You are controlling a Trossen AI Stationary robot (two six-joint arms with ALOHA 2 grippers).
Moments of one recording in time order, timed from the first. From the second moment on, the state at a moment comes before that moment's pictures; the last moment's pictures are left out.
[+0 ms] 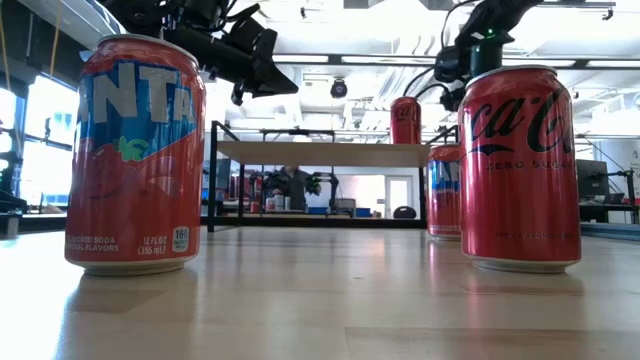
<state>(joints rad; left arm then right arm) 0.44 1.34 0.76 0.41 -0.03 -0.06 -1.02 1.56 1.42 -1.21 0.15 -0.27</state>
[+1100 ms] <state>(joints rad) 0.43 1.34 0.76 0.42 -0.03 -0.05 -1.01 1.56 1.42 -1.40 0.12 -0.17</state>
